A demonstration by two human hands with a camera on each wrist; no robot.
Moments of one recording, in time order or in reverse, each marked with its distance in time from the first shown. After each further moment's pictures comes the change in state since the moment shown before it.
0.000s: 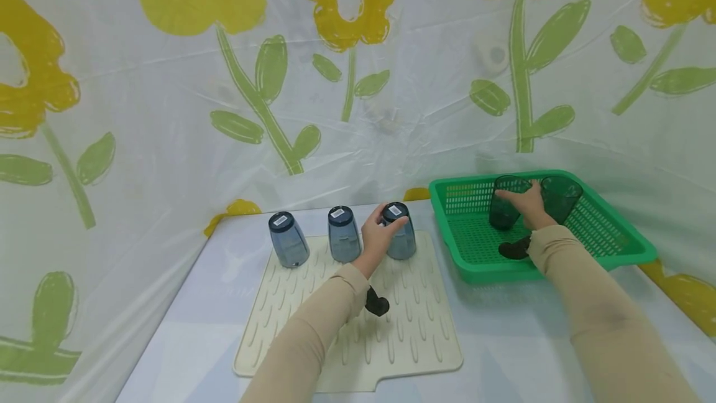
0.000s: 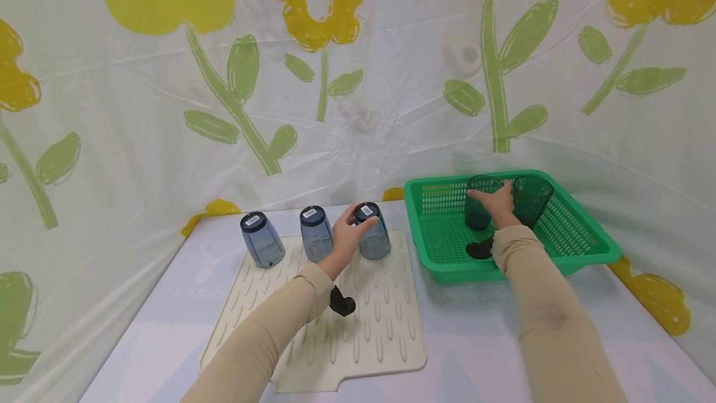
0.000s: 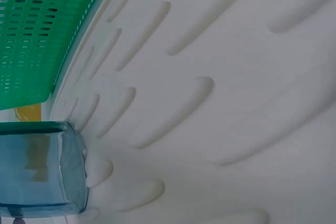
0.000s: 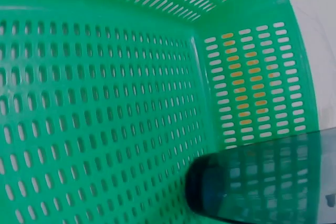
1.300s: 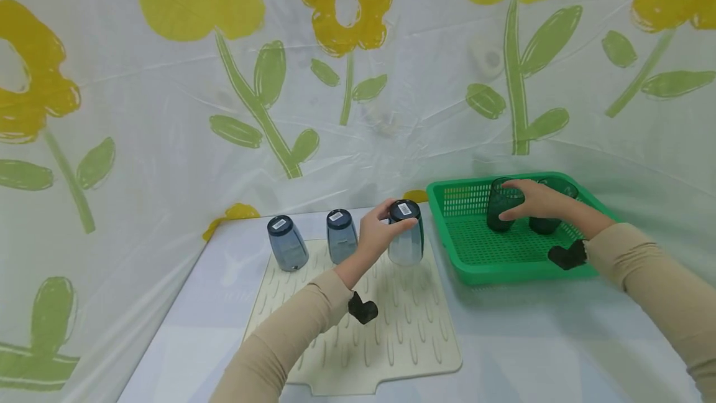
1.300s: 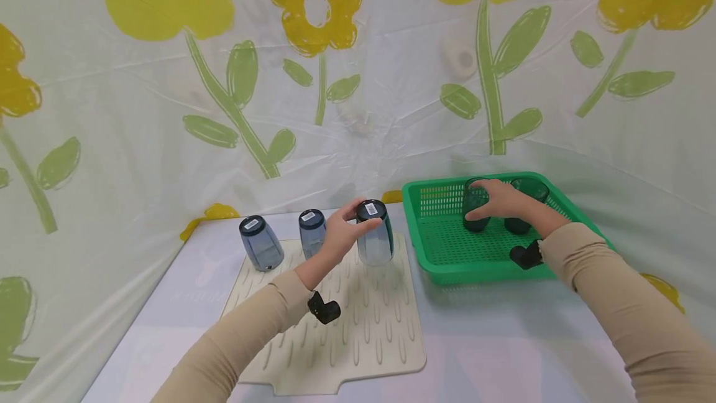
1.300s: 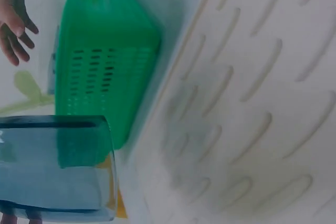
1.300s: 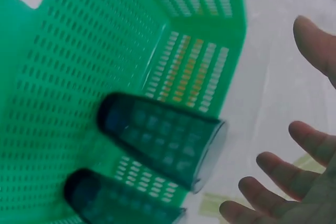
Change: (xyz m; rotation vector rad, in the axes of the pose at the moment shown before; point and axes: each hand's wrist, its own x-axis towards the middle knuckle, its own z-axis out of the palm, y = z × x) left_hand -0.019 0.060 -0.021 0.046 -0.200 0.047; right_hand -0.072 -0.077 -0.031 -0.807 -0.425 -0.430
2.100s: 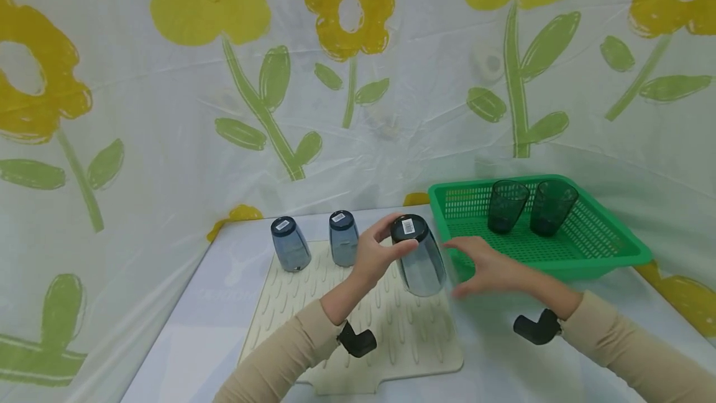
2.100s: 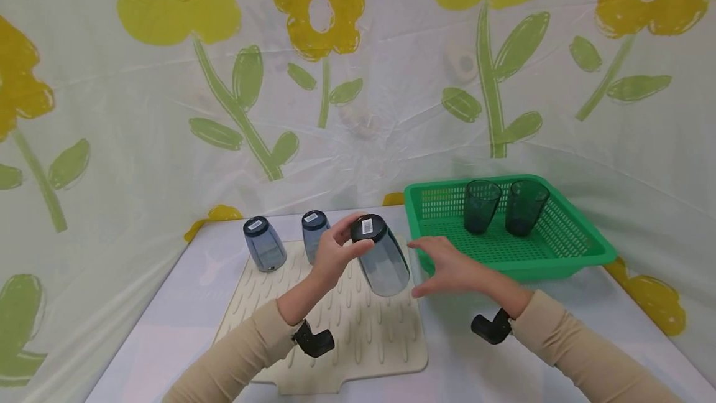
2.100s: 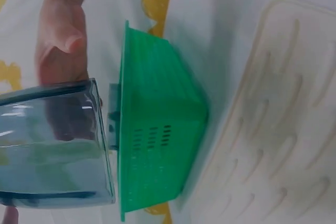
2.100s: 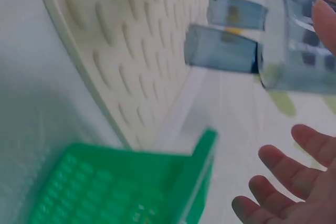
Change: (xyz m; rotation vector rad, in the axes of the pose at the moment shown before) left_hand -0.057 0.031 -0.013 -0.242 -0.106 0.154; right_hand -0.034 -0.090 0.099 0.112 0.044 -0.240
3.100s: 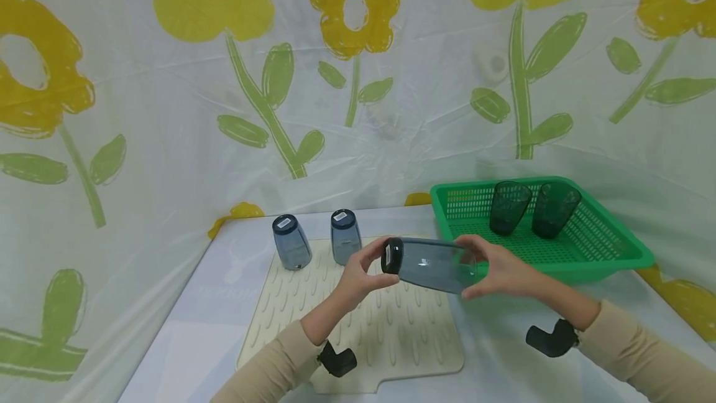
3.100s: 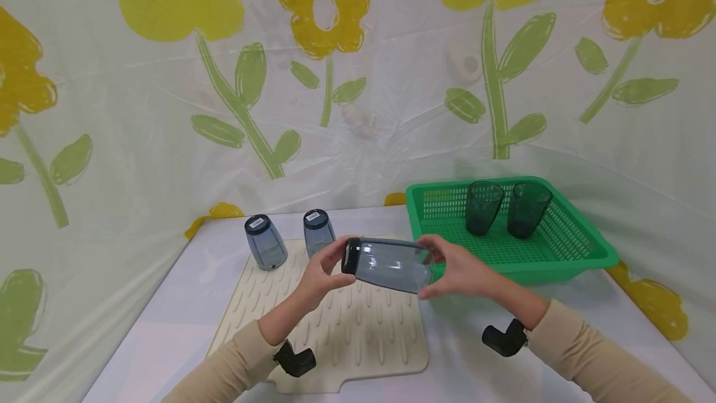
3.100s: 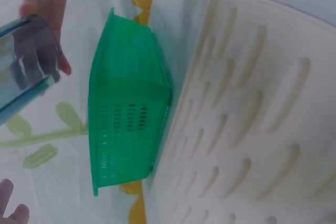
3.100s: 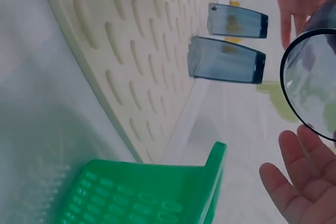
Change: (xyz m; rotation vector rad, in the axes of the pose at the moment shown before) left_hand -0.033 -0.025 -0.033 -0.048 -0.210 -0.002; right_hand -0.014 -0.001 -0.001 0.151 0.091 -0.055
